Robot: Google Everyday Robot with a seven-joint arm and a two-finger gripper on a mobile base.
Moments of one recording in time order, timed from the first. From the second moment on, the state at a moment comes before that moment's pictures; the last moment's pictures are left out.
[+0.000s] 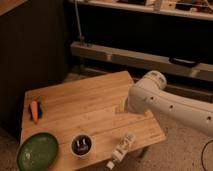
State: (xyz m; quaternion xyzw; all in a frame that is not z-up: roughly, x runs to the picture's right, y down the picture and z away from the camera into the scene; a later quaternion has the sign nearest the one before) arm 0.087 0.109 0.658 -0.18 0.13 0.70 0.68
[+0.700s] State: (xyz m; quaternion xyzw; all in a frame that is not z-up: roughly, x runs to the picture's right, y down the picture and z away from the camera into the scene) arm -0.113 0.089 0.568 -0.26 0.10 0.54 0.79
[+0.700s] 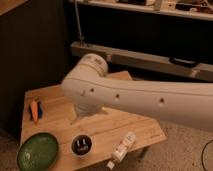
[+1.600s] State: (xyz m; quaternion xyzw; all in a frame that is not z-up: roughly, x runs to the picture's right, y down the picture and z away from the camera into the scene) arm -0.224 -0.049 0.692 -0.25 0.08 0.46 0.85
